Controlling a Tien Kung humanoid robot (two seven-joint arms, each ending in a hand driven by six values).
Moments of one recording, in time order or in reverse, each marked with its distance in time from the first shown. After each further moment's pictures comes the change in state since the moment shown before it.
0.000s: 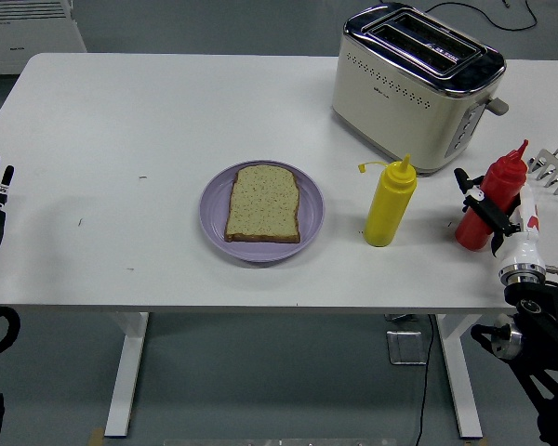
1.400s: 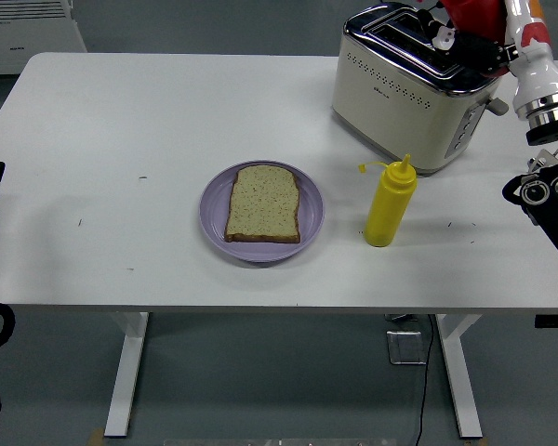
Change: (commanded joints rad) left arm -0.008 0.000 -0.021 -0.002 0.001 0.001 -0.001; right arm 0.457 -0.100 -0.021 0.157 -0.935 0.094 -0.330
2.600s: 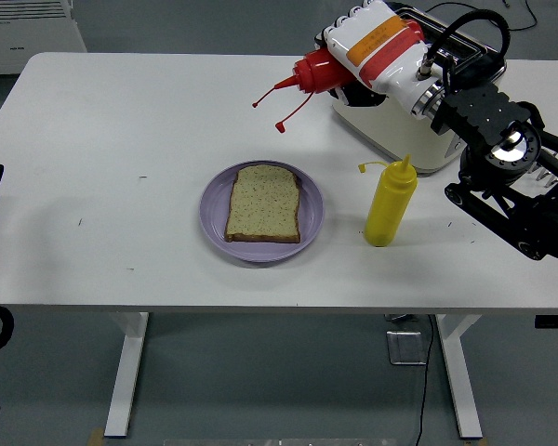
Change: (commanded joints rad) left arm 0.008 0.000 -0.005 0.001 -0.004 -0.005 -0.002; right arm 0.357 -0.020 -0.490 -0.218 -0.538 0.075 -0.101
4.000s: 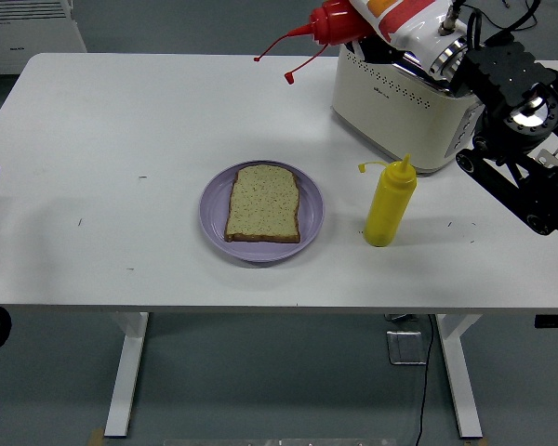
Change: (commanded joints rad) left arm -0.003 0.000 -0.005 0.000 -0.002 0.001 0.001; right arm -0.003 0.011 0.126 -0.005 0.000 0.028 -0.018
